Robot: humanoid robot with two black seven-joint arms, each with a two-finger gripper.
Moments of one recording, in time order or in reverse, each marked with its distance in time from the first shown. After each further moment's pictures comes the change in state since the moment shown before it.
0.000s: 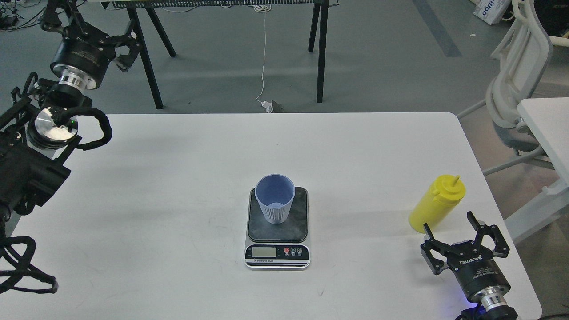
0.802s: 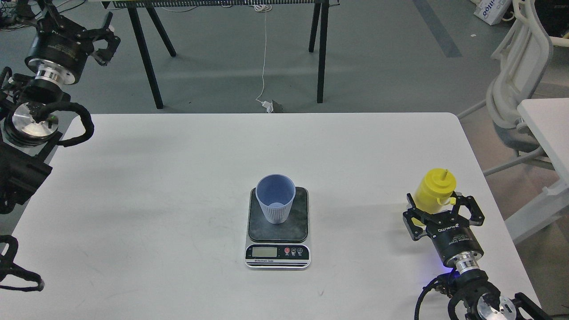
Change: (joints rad) left arm -0.004 0.060 -0.002 -0.002 -0.003 0.010 -0.005; right arm 0.217 0.081 -0.010 -0.142 0.000 0.000 0.003
